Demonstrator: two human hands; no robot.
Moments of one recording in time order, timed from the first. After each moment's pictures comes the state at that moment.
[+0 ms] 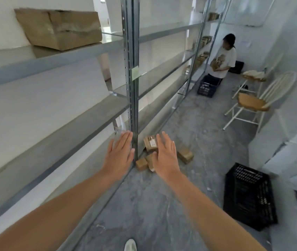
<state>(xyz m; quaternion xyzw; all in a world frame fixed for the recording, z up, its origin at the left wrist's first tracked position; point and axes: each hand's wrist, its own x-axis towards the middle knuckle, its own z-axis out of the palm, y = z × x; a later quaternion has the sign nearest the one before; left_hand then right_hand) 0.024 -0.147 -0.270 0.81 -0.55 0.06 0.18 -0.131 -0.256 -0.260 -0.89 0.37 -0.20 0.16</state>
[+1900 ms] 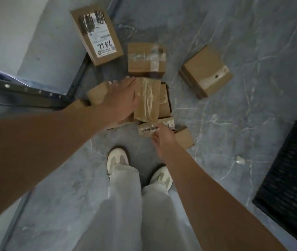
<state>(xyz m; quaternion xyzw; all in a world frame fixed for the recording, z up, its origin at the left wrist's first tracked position) 0.162 -0.837 -0.983 0.78 -0.56 -0.28 -0.02 -0.012 -0.834 -0.991 -0.11 0.71 -0.01 0.70</state>
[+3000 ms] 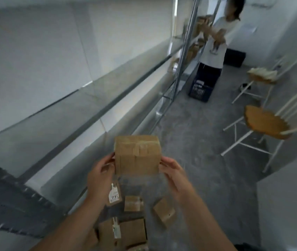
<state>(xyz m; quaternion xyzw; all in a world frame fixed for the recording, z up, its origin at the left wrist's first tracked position) 0.164 -0.845 -0.376 0.76 -0.19 -0.23 0.58 0.004 -0.991 -0.401 -0.42 0.43 -0.26 0.76</state>
